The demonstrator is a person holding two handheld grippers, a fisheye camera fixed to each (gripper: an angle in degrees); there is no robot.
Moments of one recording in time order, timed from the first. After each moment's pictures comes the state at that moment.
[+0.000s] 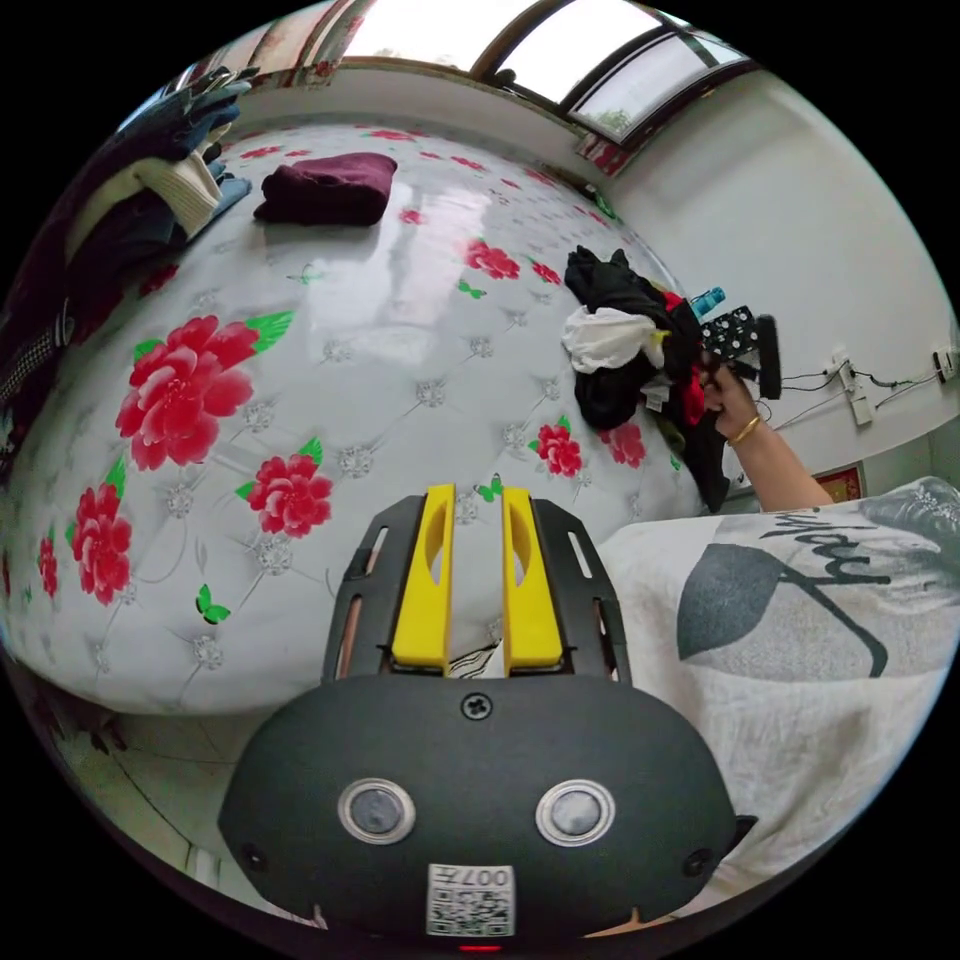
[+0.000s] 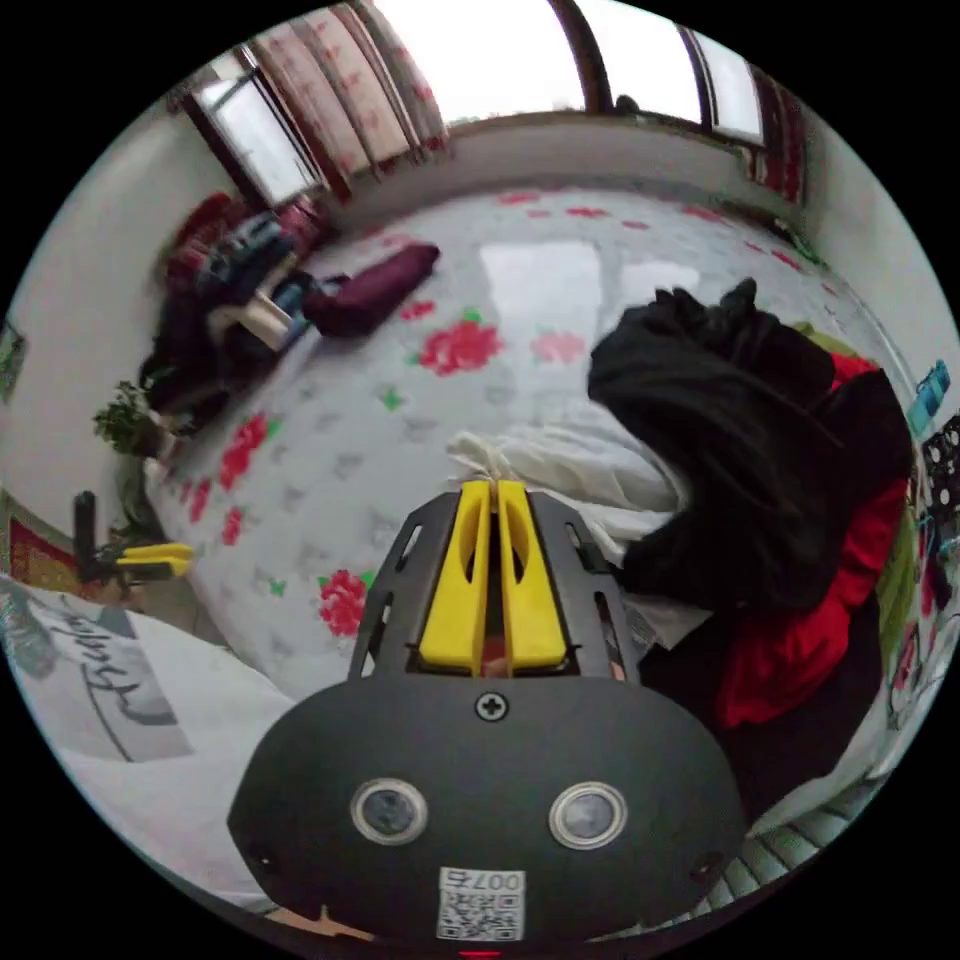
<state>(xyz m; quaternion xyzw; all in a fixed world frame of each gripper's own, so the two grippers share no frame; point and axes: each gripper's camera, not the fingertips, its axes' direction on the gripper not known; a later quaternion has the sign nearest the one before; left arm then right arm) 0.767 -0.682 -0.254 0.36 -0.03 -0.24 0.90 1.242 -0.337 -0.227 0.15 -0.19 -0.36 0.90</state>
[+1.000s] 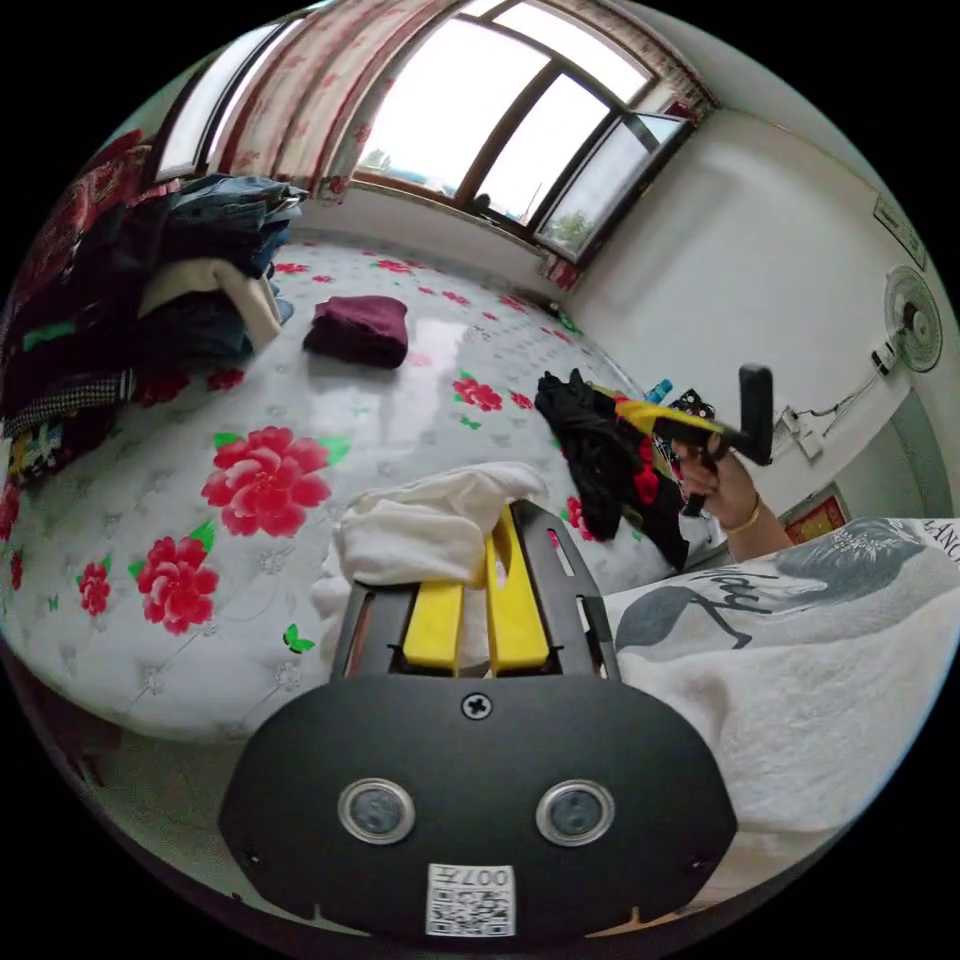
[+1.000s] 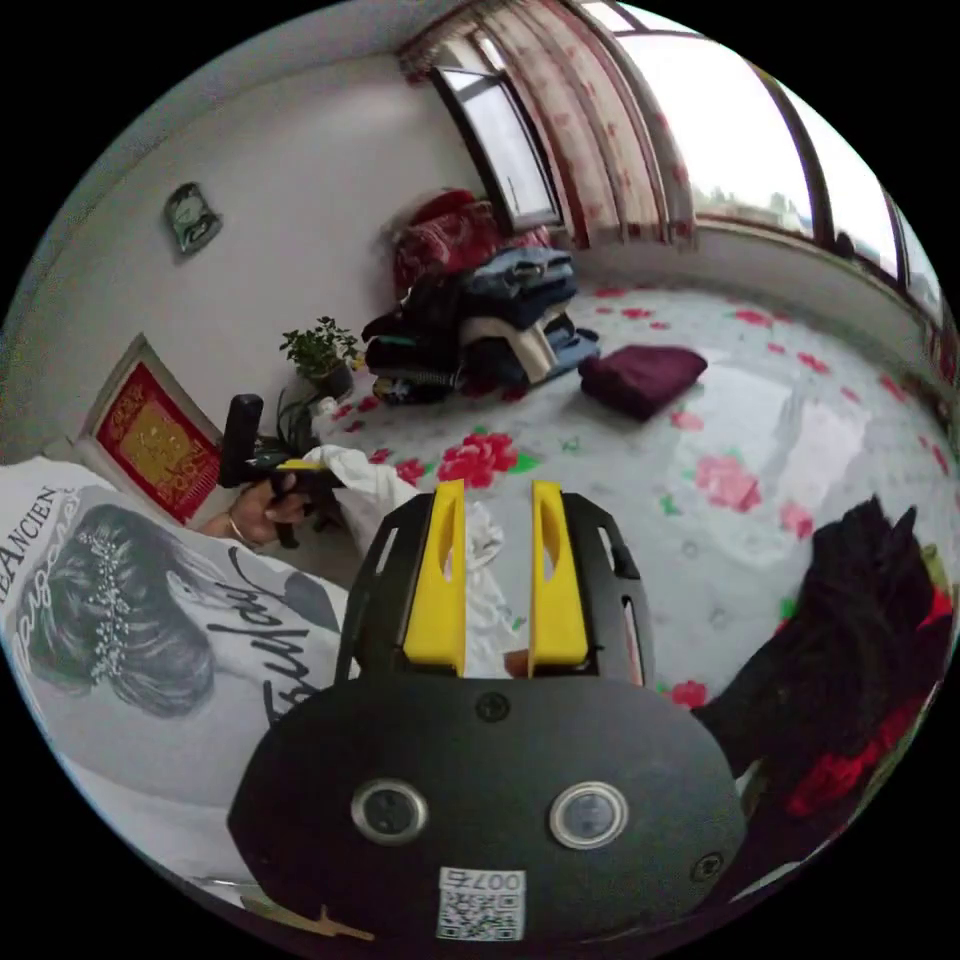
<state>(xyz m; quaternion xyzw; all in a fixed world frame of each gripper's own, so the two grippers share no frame) 0.793 -0.426 -0.357 0.52 -0.06 -0.20 0.82 1.096 -0.151 -0.366 0.10 -0.31 -0.54 0.78</state>
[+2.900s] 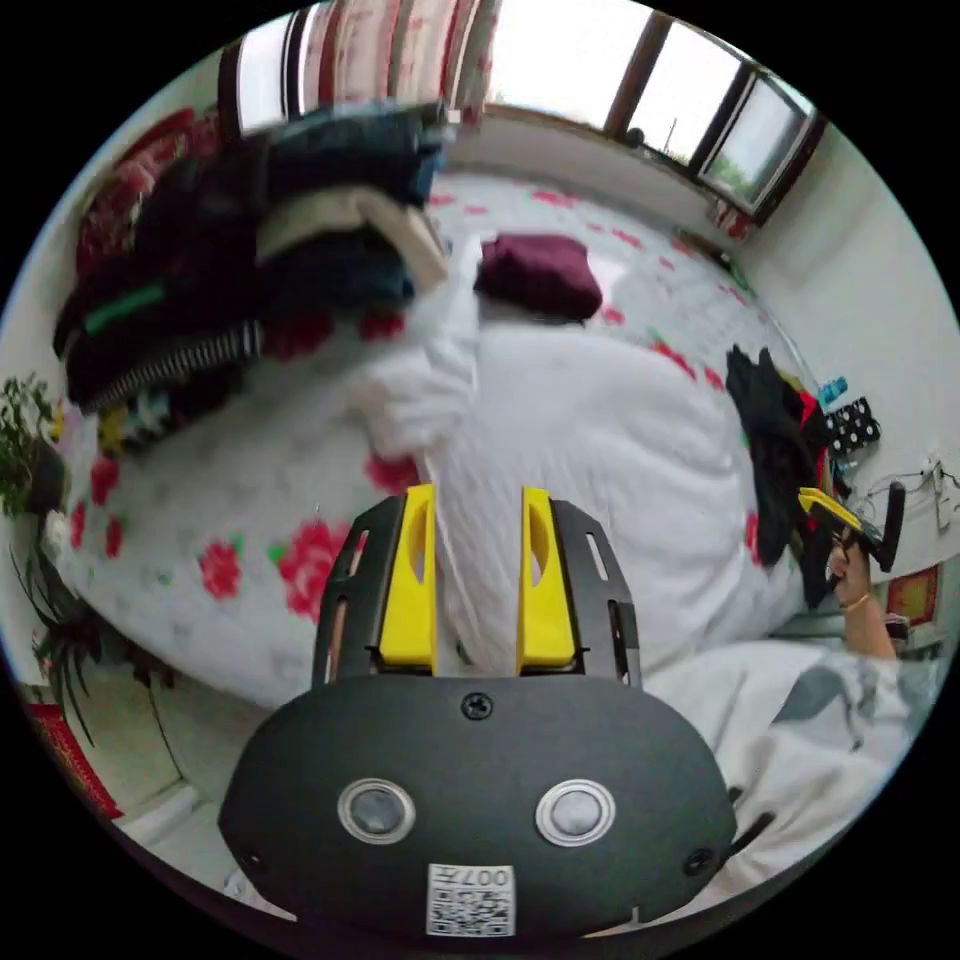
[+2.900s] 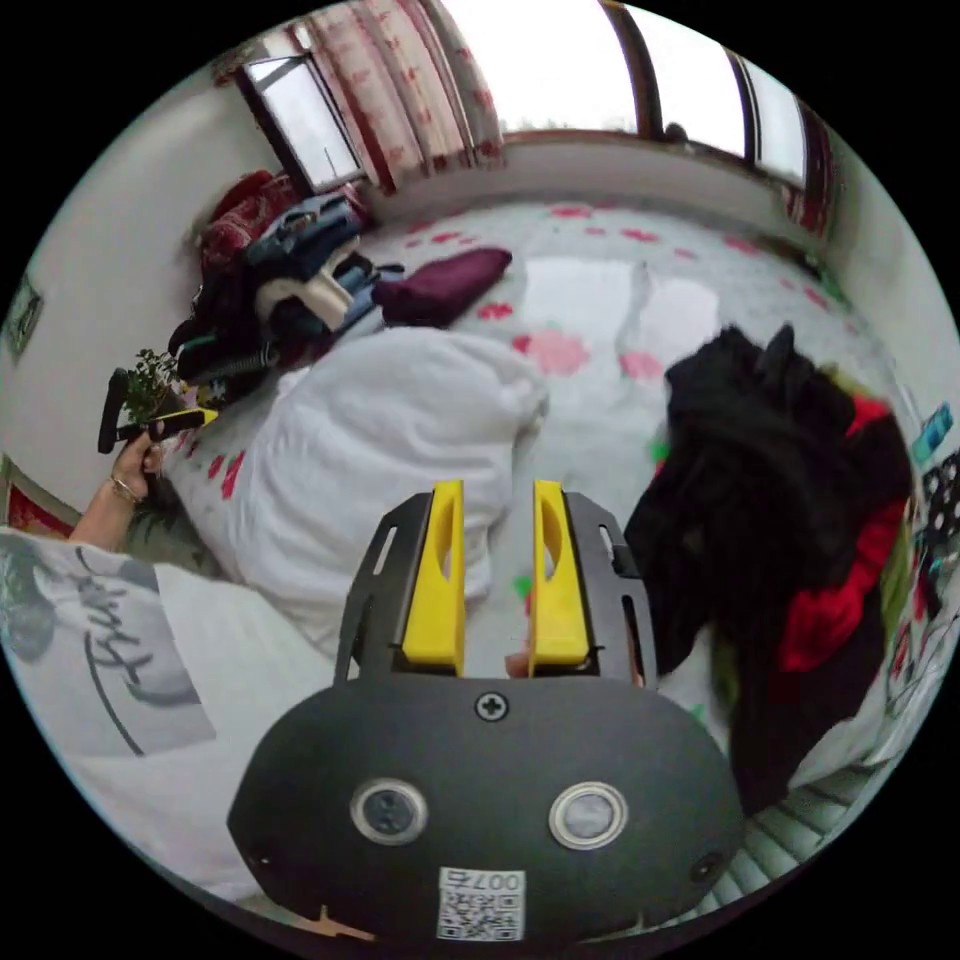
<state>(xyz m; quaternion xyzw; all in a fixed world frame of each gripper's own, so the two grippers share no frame) 0.585 -0.482 -0.327 0.34 -0.14 -0.38 0.85 1.198 -0.224 -0.208 0.09 -0.15 -0.38 0.91</state>
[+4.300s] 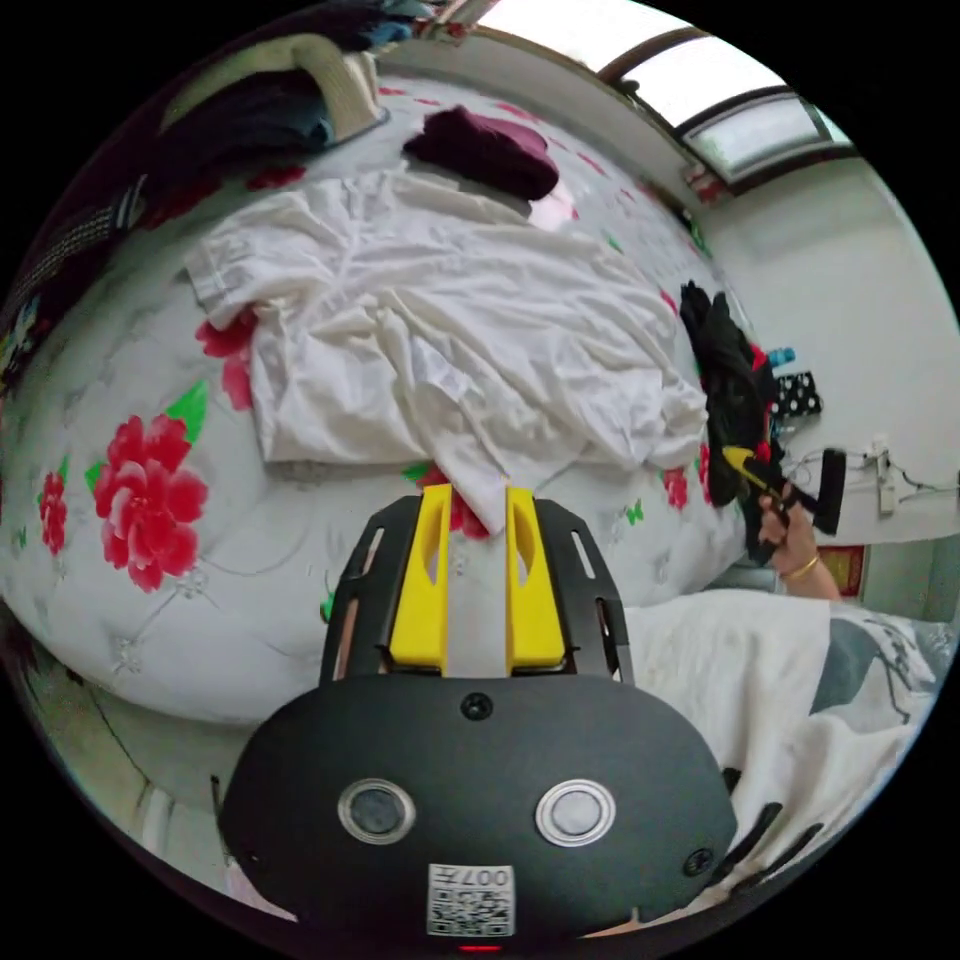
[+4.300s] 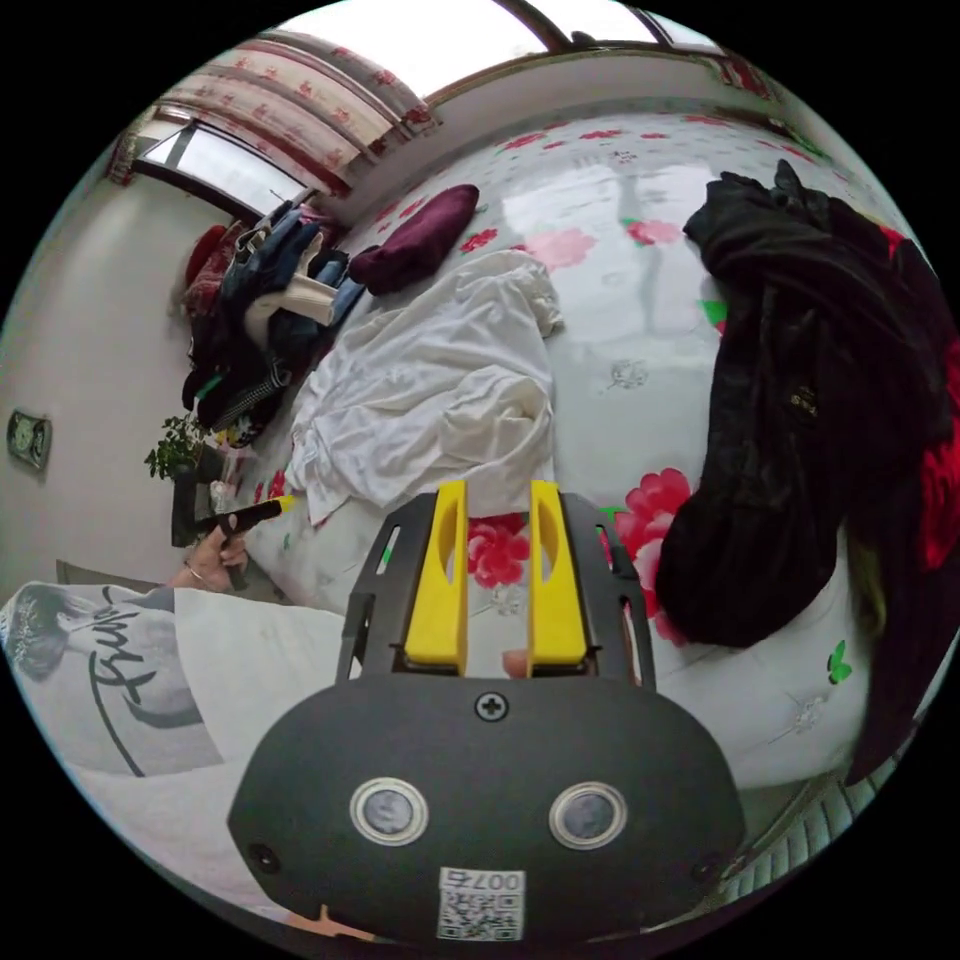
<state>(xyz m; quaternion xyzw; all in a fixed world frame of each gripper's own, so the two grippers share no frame) 0.528 -0.608 -0.180 0.31 -0.01 -0.32 0.89 1.207 -0.257 -0.056 0.03 -0.23 -0.30 0.92</state>
